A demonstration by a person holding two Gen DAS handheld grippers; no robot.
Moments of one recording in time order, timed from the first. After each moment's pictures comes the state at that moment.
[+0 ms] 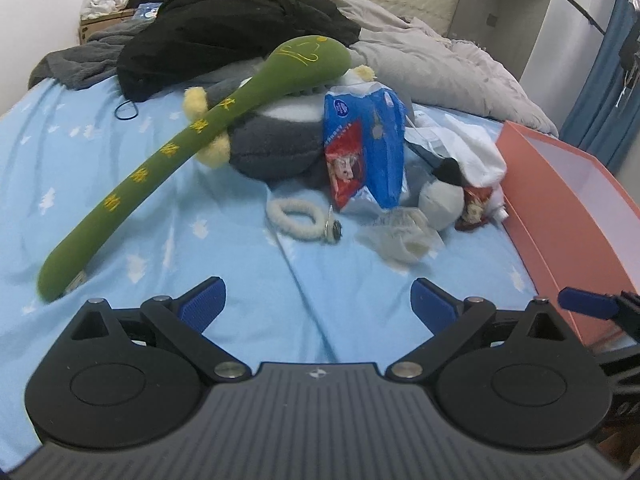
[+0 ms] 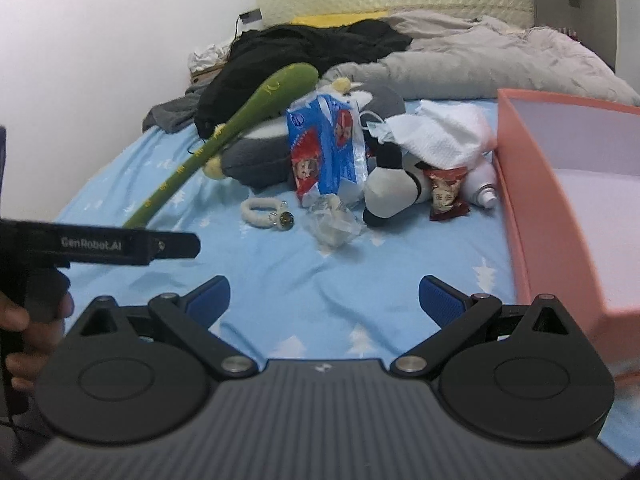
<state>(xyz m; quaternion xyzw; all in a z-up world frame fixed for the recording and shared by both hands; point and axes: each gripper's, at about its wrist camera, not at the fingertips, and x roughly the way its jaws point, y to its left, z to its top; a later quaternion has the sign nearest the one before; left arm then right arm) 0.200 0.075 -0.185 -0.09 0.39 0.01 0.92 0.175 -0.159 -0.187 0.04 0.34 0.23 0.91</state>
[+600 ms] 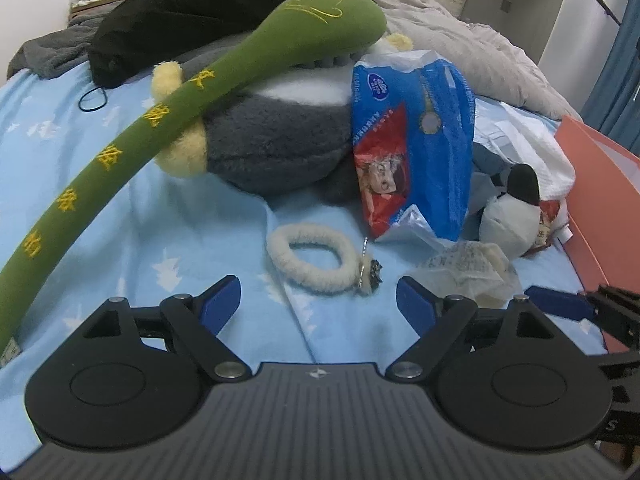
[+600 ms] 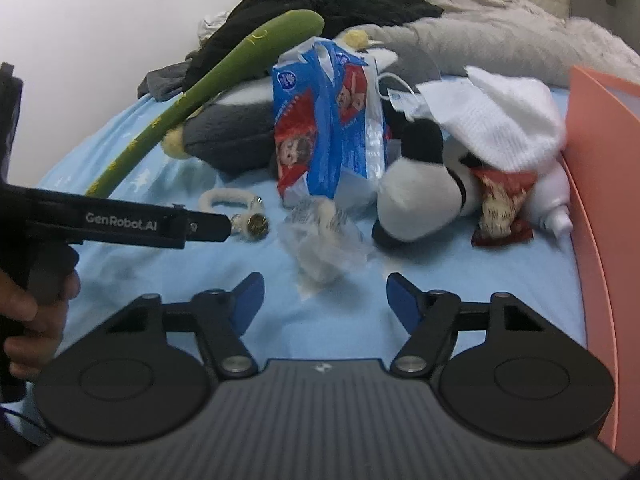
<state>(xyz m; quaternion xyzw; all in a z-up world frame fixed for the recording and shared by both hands) 0.298 0.091 -0.248 -0.09 0.41 0.01 0.91 0.268 -0.117 -0.242 0.00 0.36 0.26 0.90</state>
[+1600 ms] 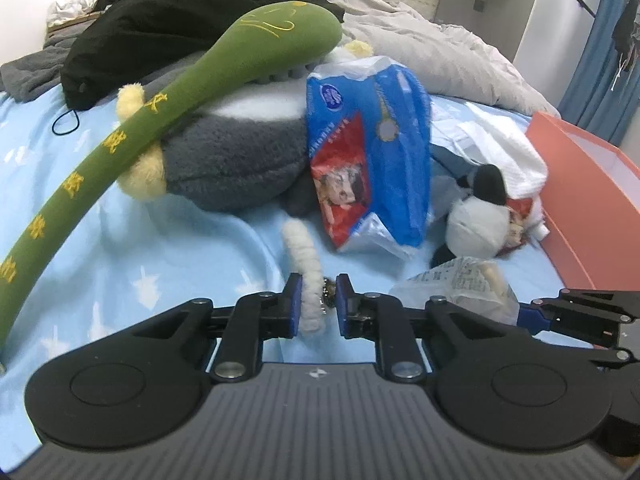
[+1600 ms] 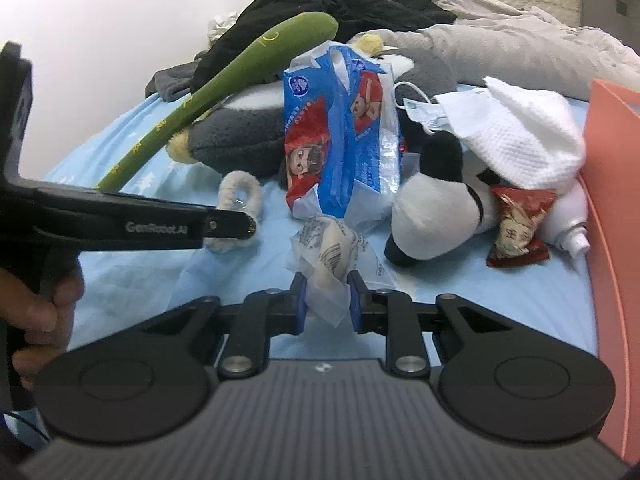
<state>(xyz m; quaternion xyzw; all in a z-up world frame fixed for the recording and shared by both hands) 0.296 0.068 -0.243 -0.07 0.39 -0.02 0.92 0.273 -0.111 -0.240 0.00 0.36 0.27 0.89</state>
